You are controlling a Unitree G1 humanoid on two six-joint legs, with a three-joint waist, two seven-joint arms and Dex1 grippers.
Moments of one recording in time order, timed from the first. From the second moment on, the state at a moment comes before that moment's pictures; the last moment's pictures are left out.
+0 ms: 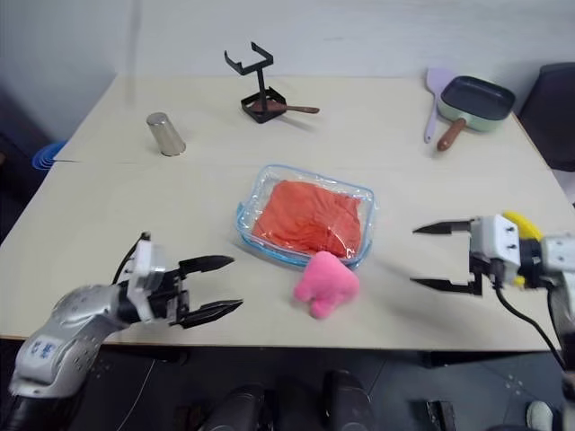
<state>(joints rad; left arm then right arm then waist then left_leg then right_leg) -0.14 0.61 0.02 -0.35 -0.63 0.44 -0.96 -0.49 -0.87 -0.11 0.45 0.26 -0.40 1.47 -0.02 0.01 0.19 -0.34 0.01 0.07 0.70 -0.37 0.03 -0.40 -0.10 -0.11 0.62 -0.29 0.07</state>
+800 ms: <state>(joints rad) -0.36 0.32 -0.25 -0.11 -0.49 0.59 -0.86 -0.80 -0.67 0.18 0.95 -0.04 -1.00 1.27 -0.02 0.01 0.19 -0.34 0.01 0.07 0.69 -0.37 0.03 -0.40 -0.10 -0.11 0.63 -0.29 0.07</state>
